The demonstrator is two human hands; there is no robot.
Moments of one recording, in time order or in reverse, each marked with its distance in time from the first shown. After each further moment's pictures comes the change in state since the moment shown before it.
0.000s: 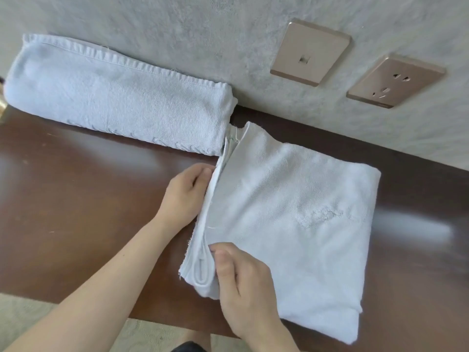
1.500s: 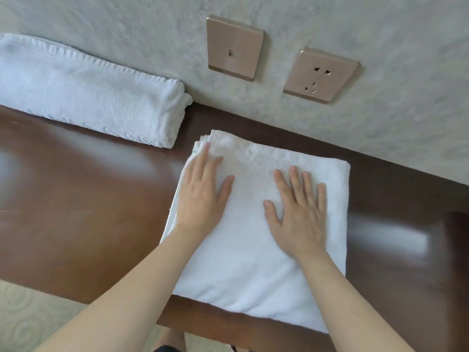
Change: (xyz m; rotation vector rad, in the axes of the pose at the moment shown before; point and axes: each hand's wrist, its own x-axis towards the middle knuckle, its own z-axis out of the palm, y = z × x) left_hand -0.018 0.055 0.143 0.475 0.320 0.274; right_hand 0.076 0.180 -0.145 -0.787 0.201 -0.077
